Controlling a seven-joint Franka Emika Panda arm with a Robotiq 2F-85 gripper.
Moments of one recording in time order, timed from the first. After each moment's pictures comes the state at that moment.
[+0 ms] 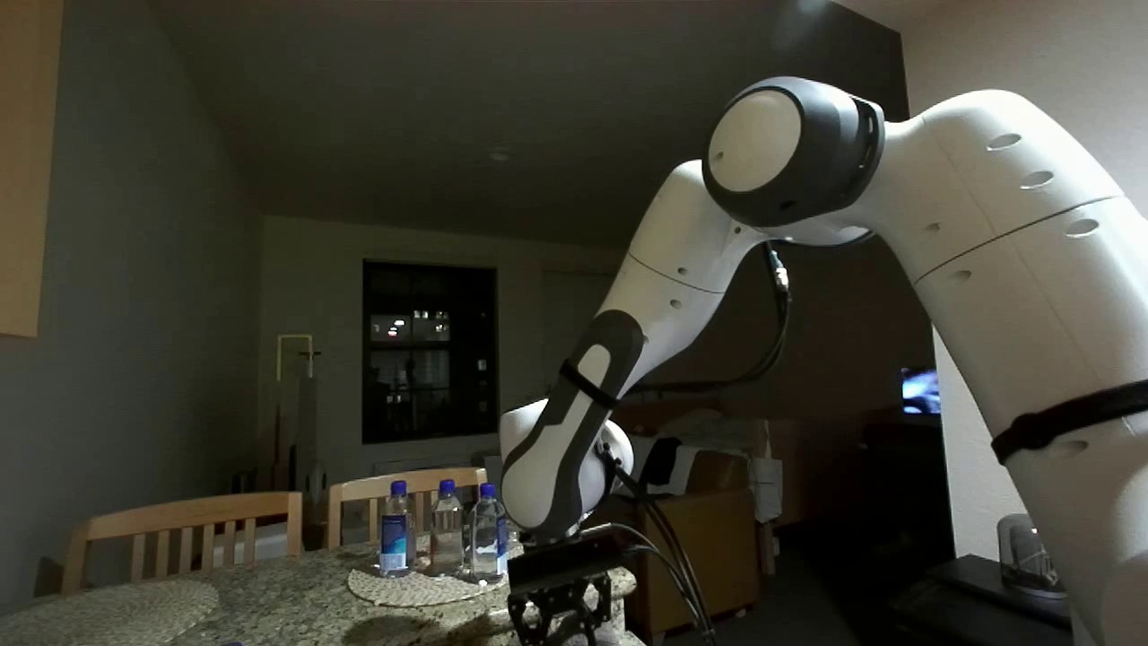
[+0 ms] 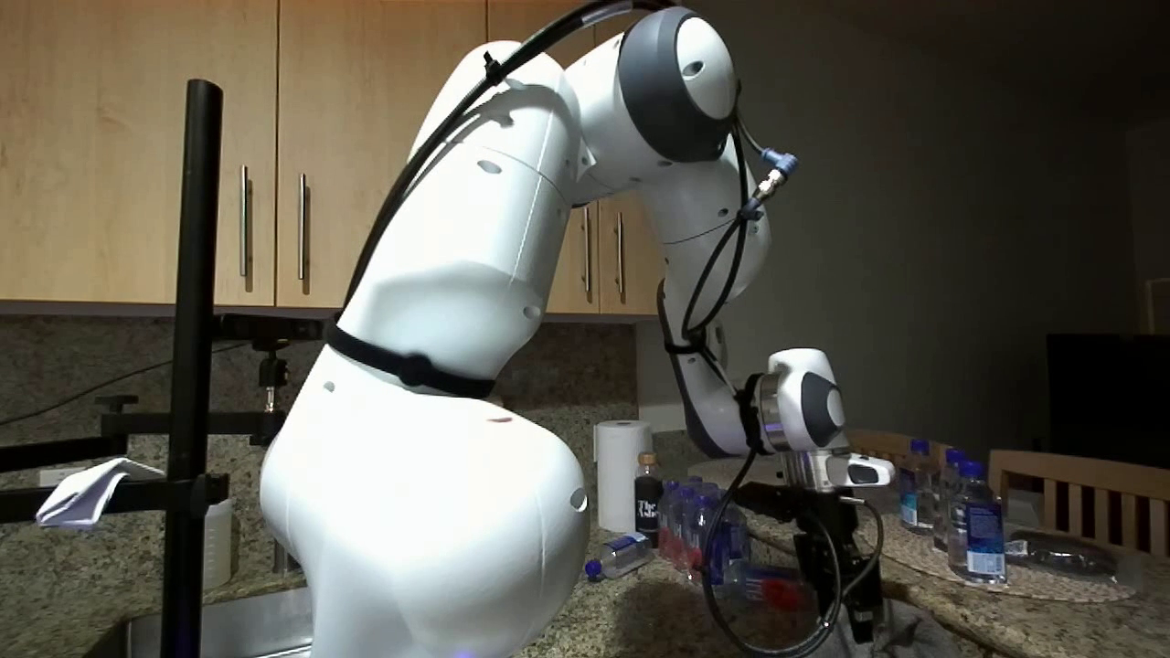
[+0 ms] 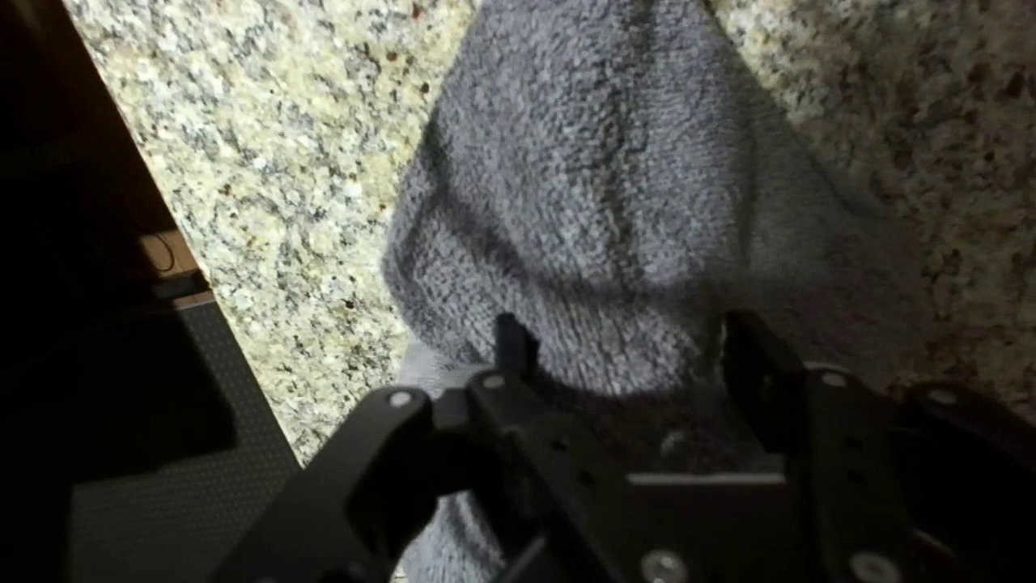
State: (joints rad) arm 0.11 0.32 -0.05 -2.20 -0.24 2.49 0.79
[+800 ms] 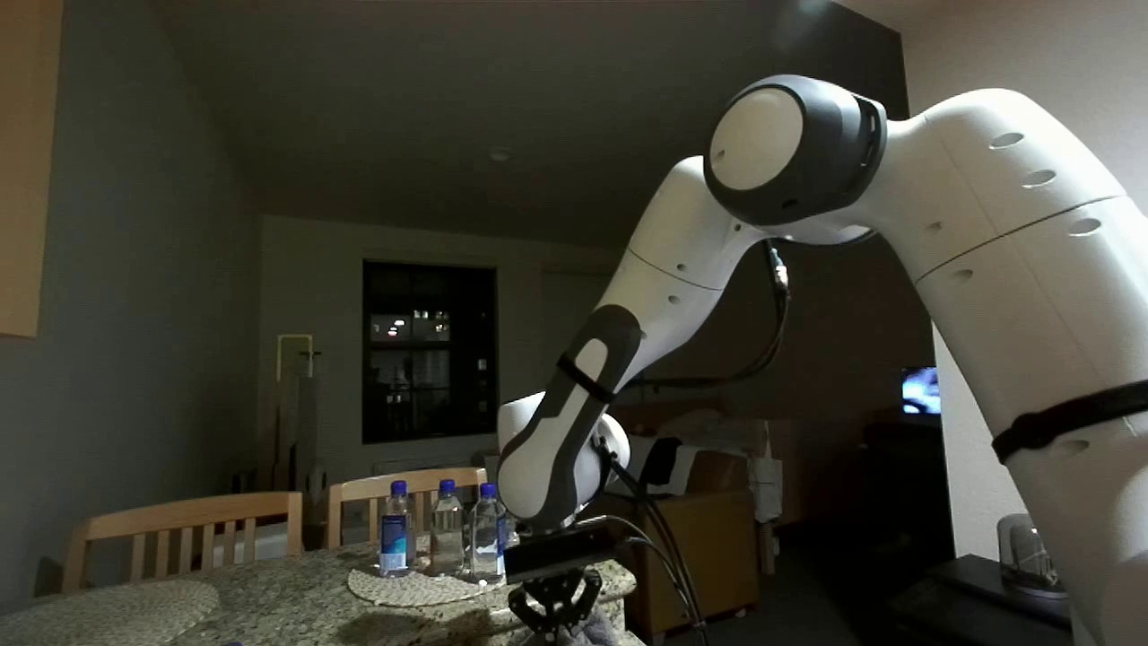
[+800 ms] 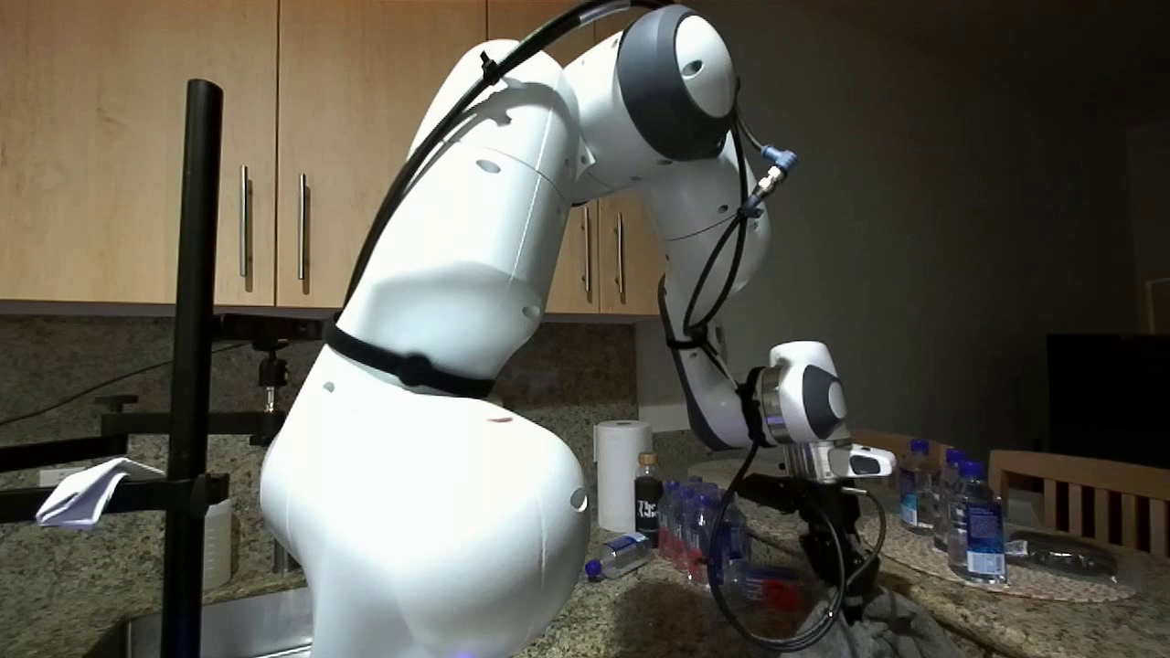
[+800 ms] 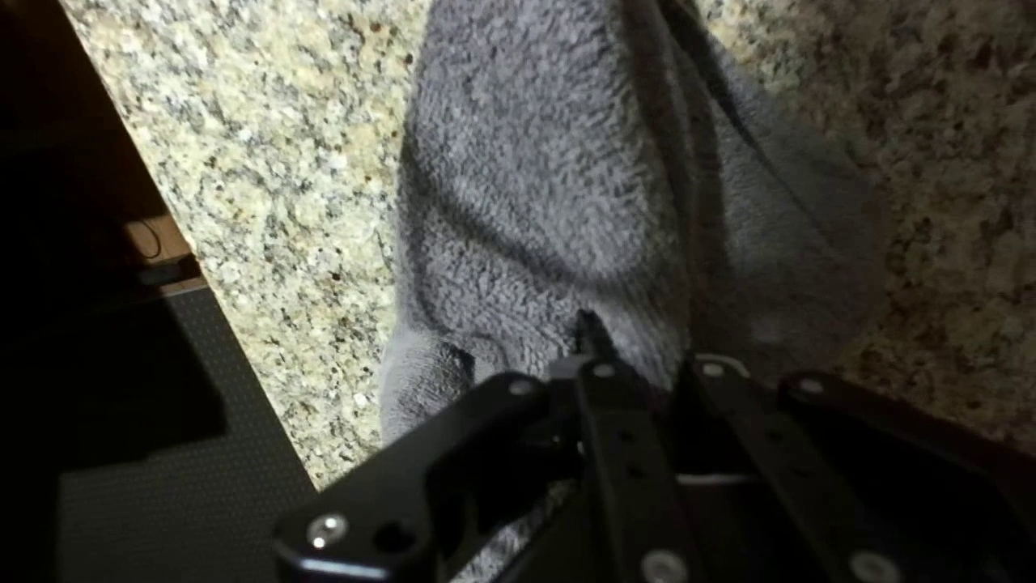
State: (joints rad) arm 0.11 0.31 -0.05 -2.18 -0.24 2.48 0.78
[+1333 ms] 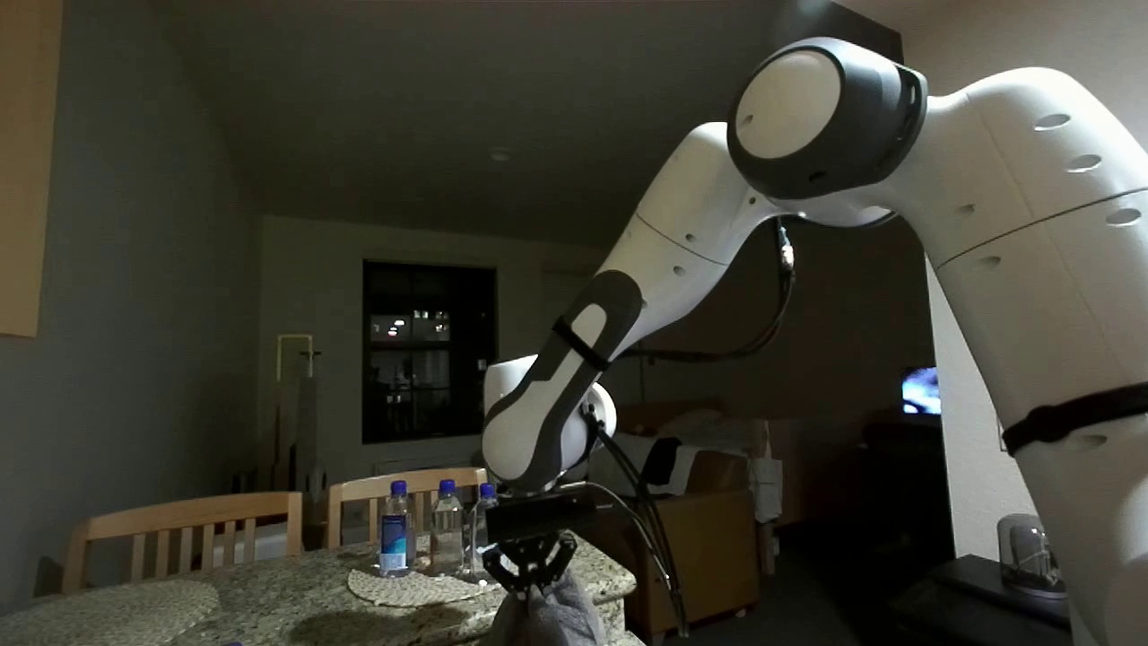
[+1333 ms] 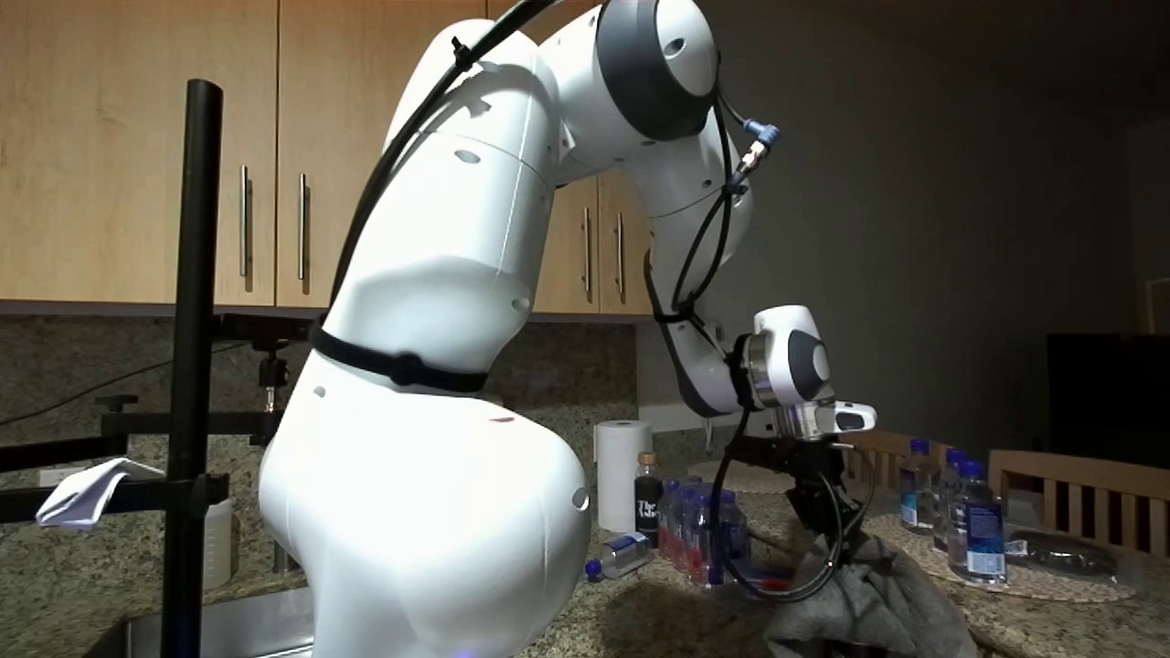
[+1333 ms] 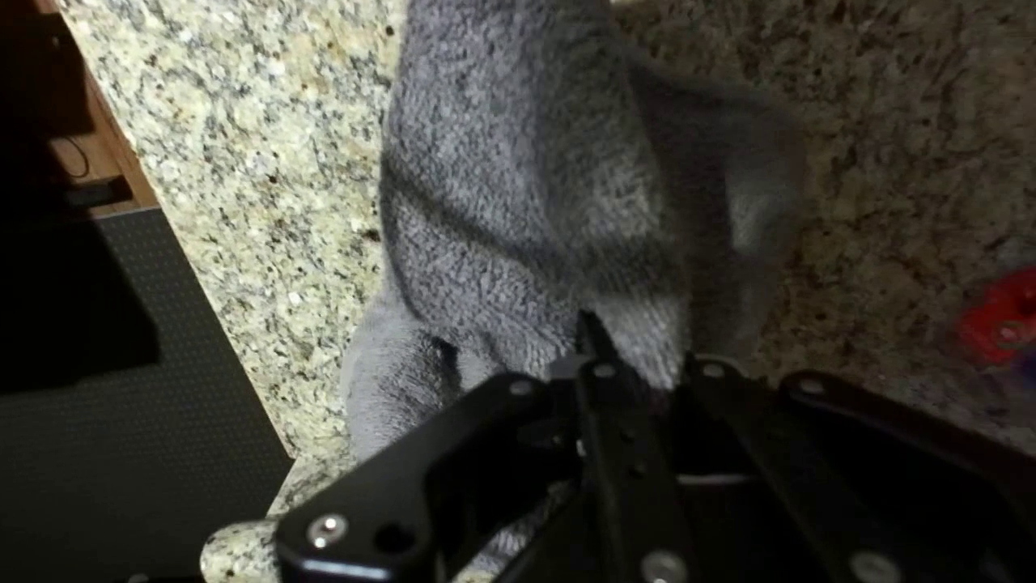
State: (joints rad) arm 0.12 0.24 -0.02 -2.16 -0.24 2.48 0.73
